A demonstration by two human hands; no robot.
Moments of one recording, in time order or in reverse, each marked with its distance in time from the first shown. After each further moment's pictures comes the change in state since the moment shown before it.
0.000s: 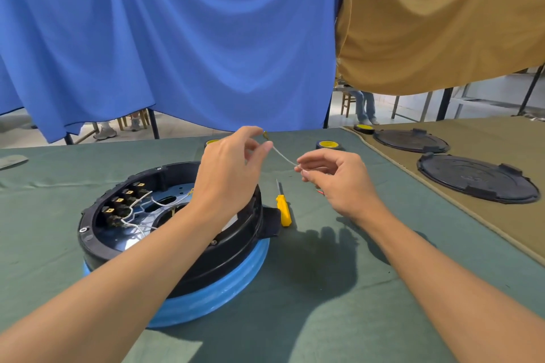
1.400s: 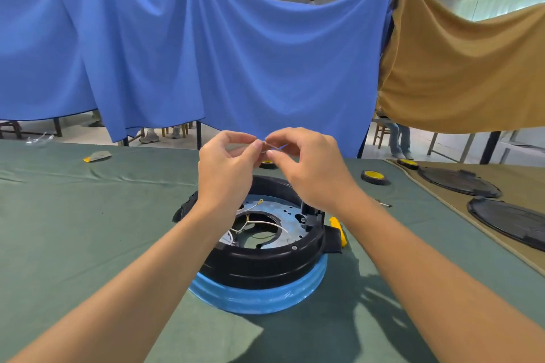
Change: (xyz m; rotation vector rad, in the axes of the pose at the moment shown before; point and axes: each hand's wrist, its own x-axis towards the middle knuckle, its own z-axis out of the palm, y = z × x) left_hand -0.010 -0.030 -0.091 -0.668 0.294 -0.347; right_hand 0.007 -0.124 0.102 -0.348 -0.136 -0.433
